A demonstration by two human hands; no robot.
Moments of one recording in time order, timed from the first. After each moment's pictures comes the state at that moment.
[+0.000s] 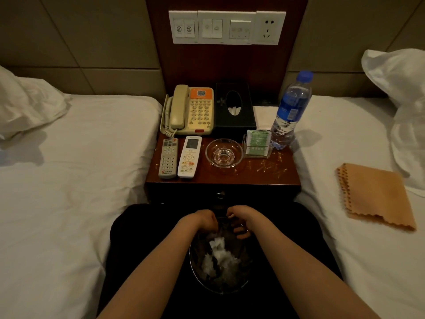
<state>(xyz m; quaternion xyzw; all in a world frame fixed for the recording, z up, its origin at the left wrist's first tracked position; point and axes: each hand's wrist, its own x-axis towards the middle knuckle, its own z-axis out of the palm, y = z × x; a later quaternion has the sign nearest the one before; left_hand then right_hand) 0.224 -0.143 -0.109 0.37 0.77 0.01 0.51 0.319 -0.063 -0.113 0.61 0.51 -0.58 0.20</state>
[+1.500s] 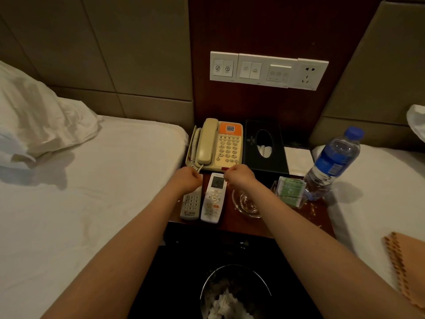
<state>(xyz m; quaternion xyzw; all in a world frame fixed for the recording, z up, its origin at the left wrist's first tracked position) 0.066 -0.109 -0.011 0.30 0.88 0.26 0.25 0.160 0.010 -0.014 0.46 0.74 -0.50 -0.02</state>
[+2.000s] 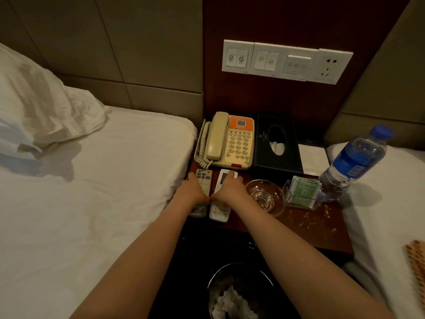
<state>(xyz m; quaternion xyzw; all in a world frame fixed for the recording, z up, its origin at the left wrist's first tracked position) 0.070 -0.117 -0.051 0.24 0.91 0.17 0.28 0.142 -0.033 -0.041 0.45 0.82 -0.34 0.10</state>
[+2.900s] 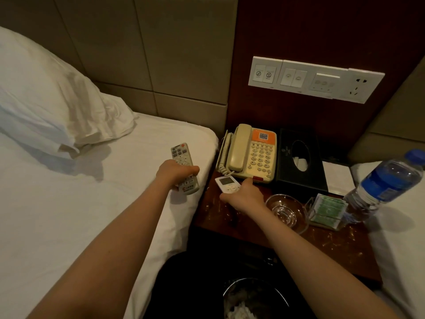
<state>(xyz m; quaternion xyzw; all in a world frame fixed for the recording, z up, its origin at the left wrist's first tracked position) -0.008 -0.167 0.003 0.06 0.87 0.40 0.27 0.131 -0.051 -0.017 0.44 0.82 -0.36 0.06</state>
